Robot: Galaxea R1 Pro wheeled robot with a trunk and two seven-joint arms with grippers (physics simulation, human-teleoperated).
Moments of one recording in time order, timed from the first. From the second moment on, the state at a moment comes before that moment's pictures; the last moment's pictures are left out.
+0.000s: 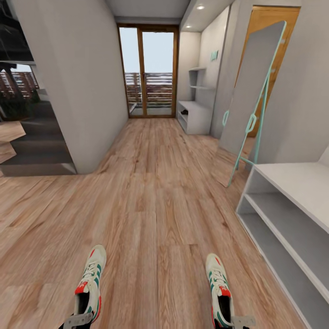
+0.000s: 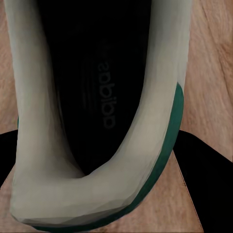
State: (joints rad) left arm -0.17 0.07 0.34 -0.48 -0.04 -0.44 -0.29; right arm -0.36 0.00 -0.66 -0.09 0.64 -0.51 0.05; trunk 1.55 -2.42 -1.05
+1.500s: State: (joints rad) left arm -0.17 0.07 0.34 -0.43 -0.04 -0.44 -0.29; right arm -0.36 0.02 -0.67 -0.33 0.61 -0.56 0.05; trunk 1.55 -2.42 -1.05
